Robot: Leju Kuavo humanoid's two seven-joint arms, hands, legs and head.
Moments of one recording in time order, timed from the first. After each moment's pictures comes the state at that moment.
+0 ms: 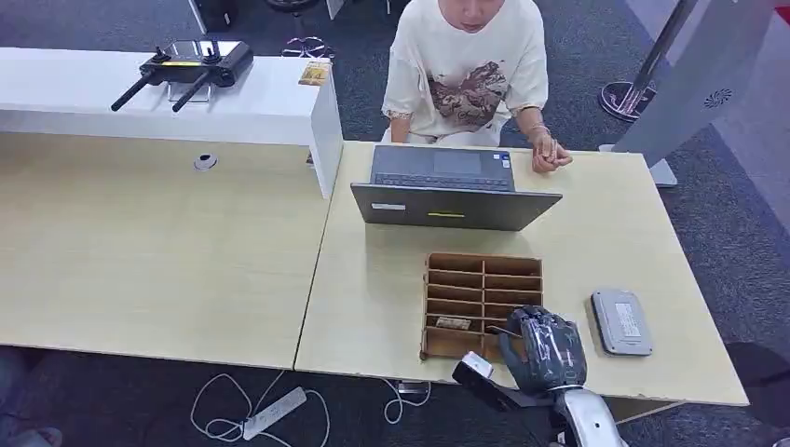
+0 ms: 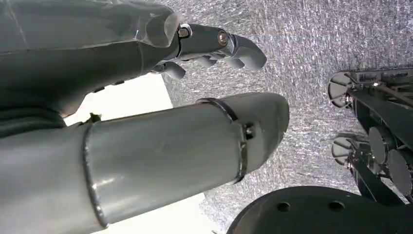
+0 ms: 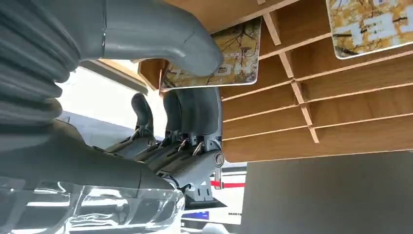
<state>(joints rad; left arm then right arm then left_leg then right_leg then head) 0.00 0.08 -0.91 -0.05 0.95 -0.25 -0.08 0.03 -0.13 0.29 -1.53 1.27 -0.17 0.06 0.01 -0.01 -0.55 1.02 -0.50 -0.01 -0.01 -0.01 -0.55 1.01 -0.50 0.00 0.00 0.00</state>
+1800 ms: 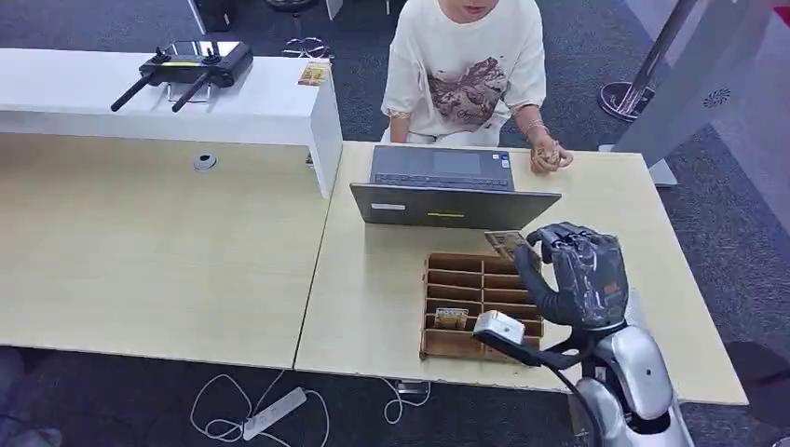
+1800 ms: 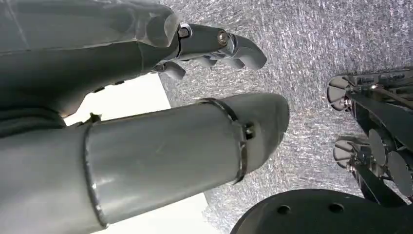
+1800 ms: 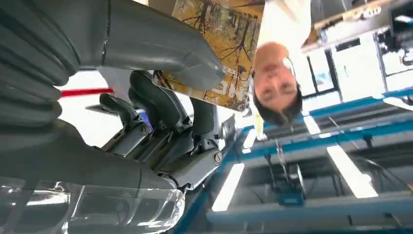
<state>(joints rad) -0.01 0.09 -0.98 -0.06 0.98 -0.25 -0.09 -0.20 -0.17 0.27 -1.73 1.16 -0.25 -0.19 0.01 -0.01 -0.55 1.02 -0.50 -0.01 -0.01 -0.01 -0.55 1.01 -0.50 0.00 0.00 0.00</state>
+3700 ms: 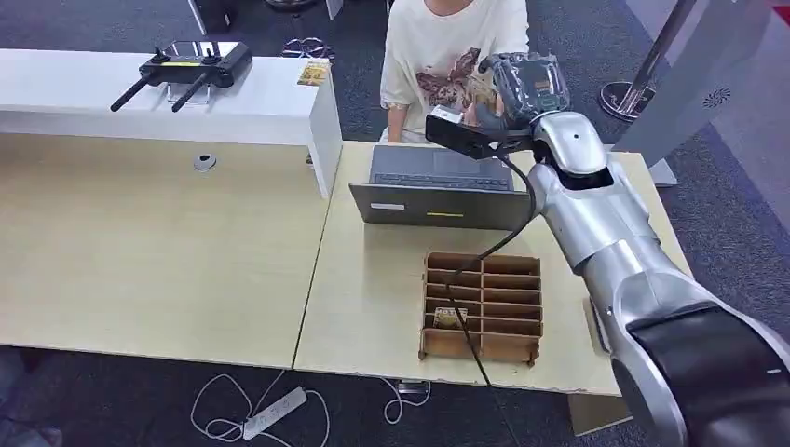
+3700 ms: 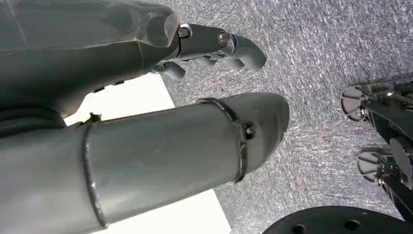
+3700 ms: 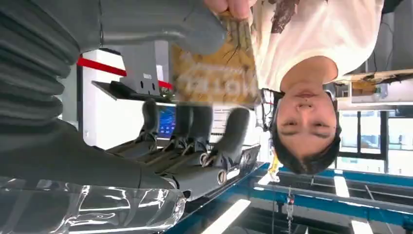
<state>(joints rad) -0.04 0.14 -1.08 -0.10 0.95 -0.26 -0.04 -1.19 0.04 0.42 -0.51 1.22 -0.20 -0.02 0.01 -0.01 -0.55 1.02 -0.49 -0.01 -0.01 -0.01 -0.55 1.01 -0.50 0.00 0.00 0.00</state>
